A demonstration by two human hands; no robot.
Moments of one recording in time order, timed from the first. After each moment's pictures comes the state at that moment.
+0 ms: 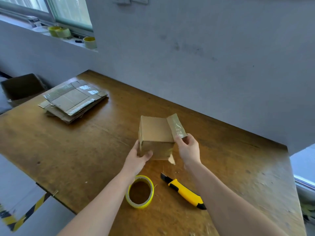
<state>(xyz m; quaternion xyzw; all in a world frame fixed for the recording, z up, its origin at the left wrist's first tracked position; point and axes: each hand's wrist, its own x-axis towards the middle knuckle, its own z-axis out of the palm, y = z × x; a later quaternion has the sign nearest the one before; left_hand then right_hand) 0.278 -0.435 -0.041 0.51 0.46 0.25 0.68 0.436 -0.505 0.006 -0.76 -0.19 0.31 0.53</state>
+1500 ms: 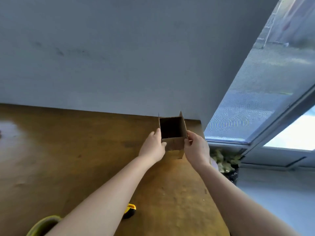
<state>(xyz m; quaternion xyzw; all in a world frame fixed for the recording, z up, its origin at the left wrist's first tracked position) 0.576 -0.585 0.021 0.90 0.27 0.03 0.33 0.652 -0.712 0.021 -0.93 -0.17 0.02 0.33</state>
